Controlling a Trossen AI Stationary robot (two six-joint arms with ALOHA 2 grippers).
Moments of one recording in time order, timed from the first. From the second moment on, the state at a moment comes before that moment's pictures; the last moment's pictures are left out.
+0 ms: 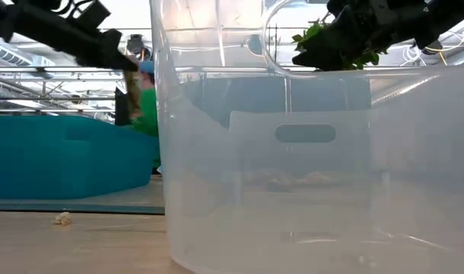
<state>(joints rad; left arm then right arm) 0.16 0.62 0.37 0.13 -0.66 0.13 -0.08 0.99 0.51 0.23 -0.08 -0.03</state>
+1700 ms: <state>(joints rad) 0.52 0.48 0.41 -0.58 -0.72 -0.39 -0.16 0.43 0.03 0.46 0.03 -0.06</state>
